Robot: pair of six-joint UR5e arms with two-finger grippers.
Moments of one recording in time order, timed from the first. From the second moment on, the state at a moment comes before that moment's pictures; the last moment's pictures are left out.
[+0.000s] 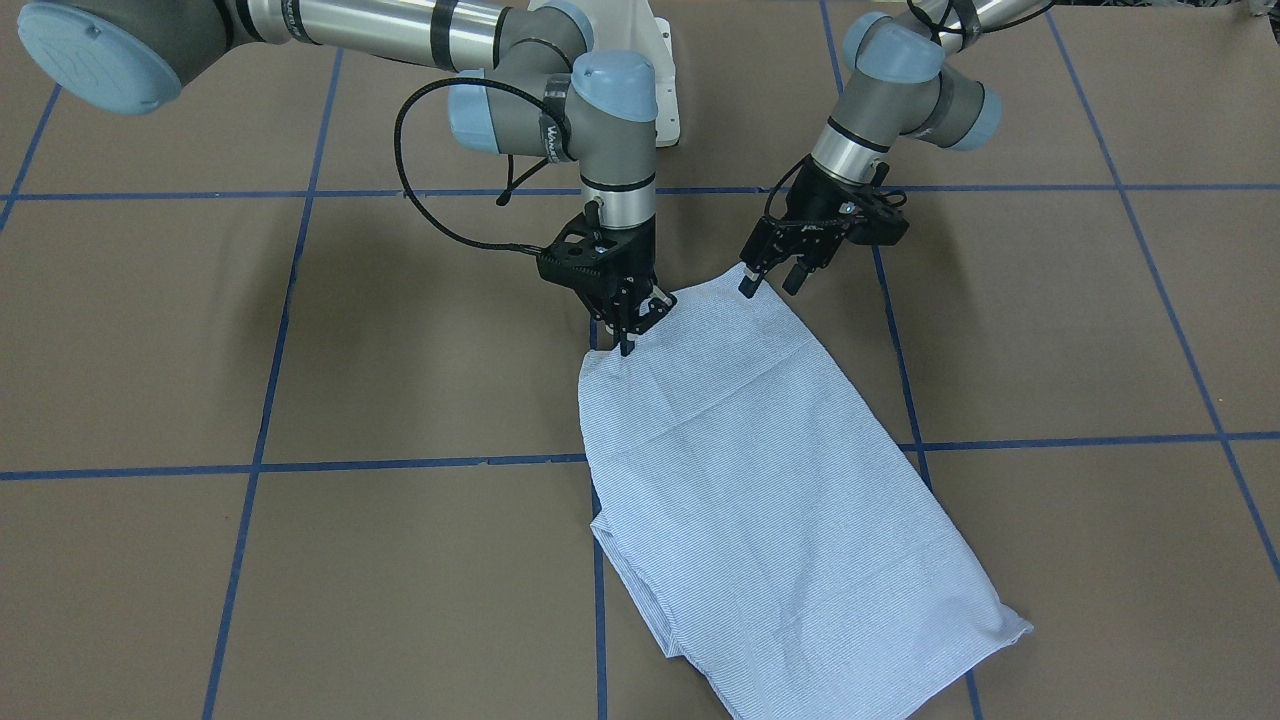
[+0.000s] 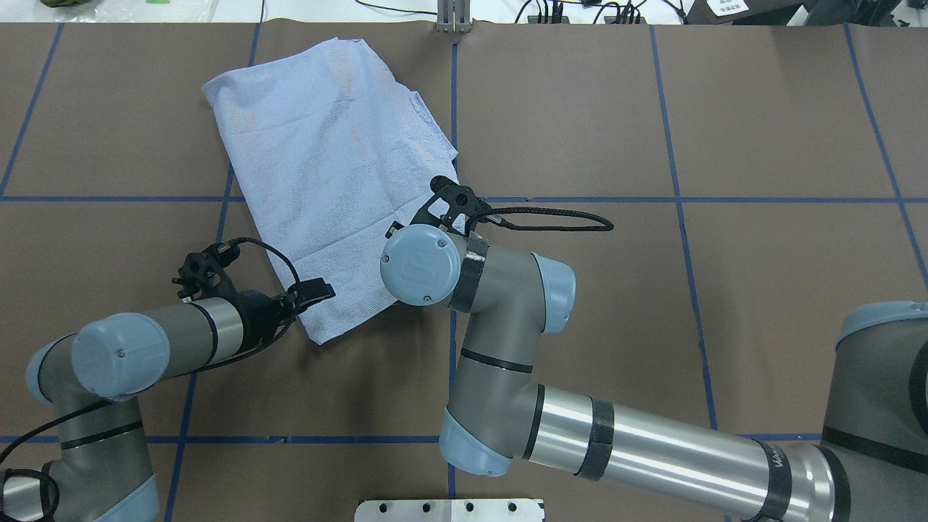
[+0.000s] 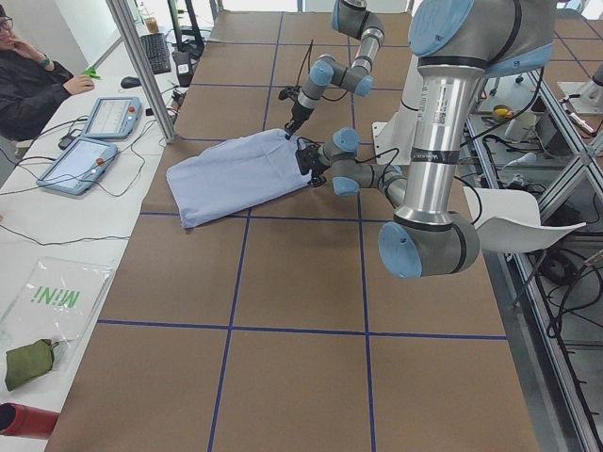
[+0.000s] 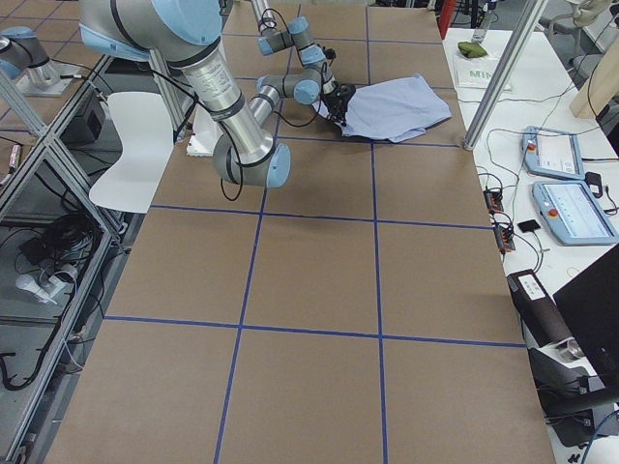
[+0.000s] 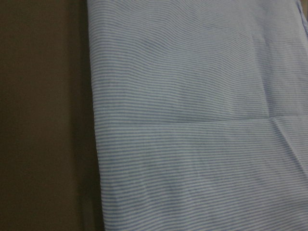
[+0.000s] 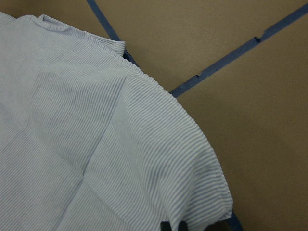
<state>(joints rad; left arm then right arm) -0.38 -1.74 -1.78 -2.42 -1.48 -1.78 0.38 -0.70 1.42 -1.42 1.42 1.87</state>
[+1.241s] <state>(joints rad) -0.33 -1.75 -1.78 -2.42 -1.48 -1.83 0.38 -0.69 1.43 -1.42 1.42 1.87</state>
